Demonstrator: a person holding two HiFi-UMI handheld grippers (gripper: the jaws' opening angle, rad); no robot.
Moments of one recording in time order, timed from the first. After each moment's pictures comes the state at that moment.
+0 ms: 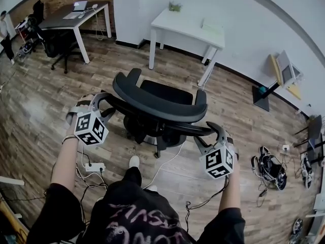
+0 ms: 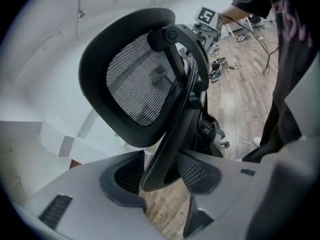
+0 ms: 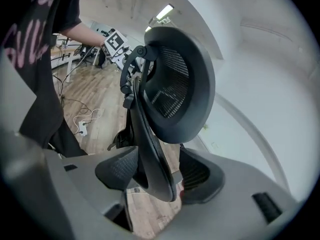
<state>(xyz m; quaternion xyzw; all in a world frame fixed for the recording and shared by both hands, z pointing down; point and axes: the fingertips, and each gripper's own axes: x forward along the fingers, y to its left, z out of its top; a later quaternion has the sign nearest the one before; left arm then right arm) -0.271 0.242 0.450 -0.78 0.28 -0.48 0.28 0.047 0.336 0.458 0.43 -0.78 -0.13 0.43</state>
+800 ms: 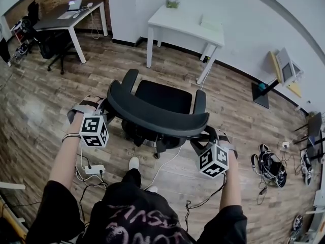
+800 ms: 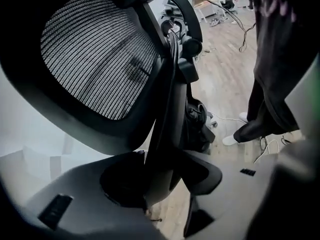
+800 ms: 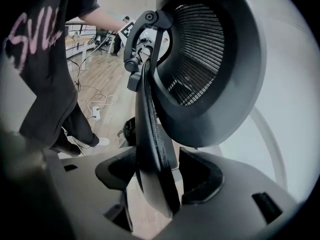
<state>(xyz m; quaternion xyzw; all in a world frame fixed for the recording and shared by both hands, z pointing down) -0.259 0.210 0.498 -0.74 0.17 -0.56 0.33 0.039 0.310 0.501 0.35 -0.77 -0.12 0.51</state>
